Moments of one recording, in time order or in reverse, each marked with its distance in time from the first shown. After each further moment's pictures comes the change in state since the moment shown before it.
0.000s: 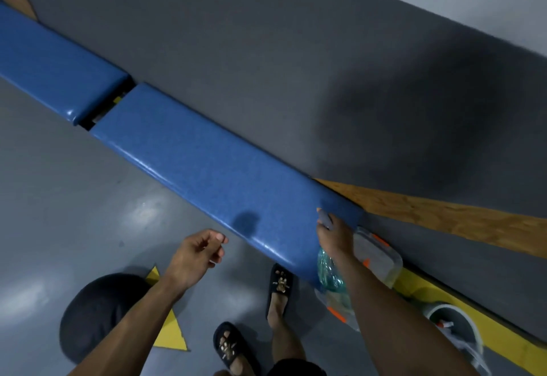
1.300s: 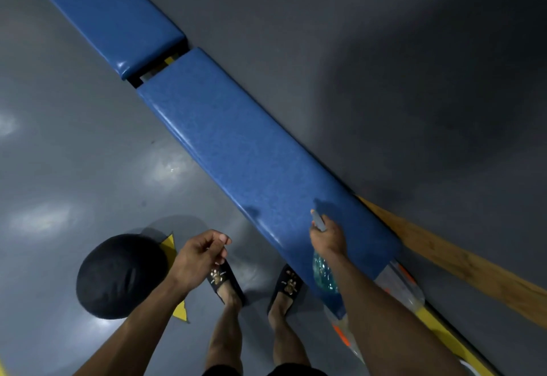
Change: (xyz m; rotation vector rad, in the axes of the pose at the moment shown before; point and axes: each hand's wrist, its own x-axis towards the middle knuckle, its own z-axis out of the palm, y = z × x) left_hand 0.033 -0.033 -0.066 -0.157 0.138 -0.145; right_hand 0.037 -0.089 0.104 -0.194 -0.204 -0.090
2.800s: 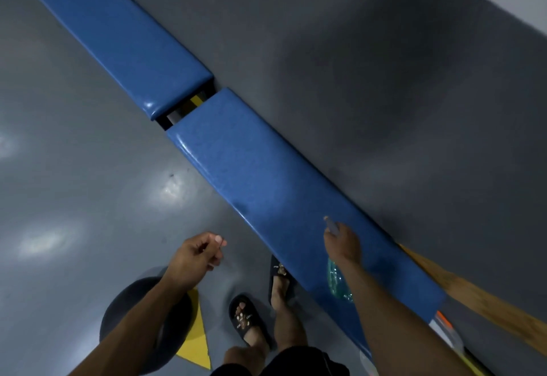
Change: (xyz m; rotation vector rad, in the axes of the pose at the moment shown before) left_hand 0.114 0.057 -0.173 -0.010 0.032 0.057; right_hand 0.048 -0.170 0.048 -0.079 0.110 -0.017
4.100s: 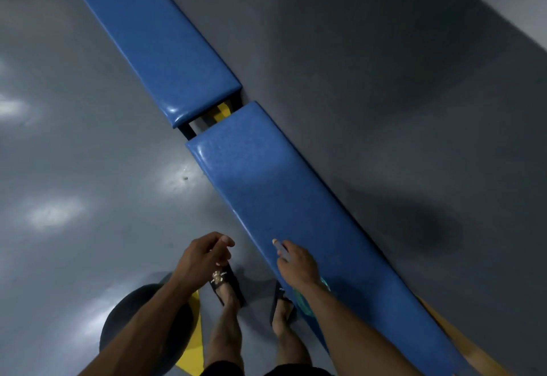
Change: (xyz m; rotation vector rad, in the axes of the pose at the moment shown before) left_hand 0.090 0.051 -0.060 0.116 0.041 -0.029; right_hand 0.014 -0.149 0.079 -0.225 -0.395 -0.357
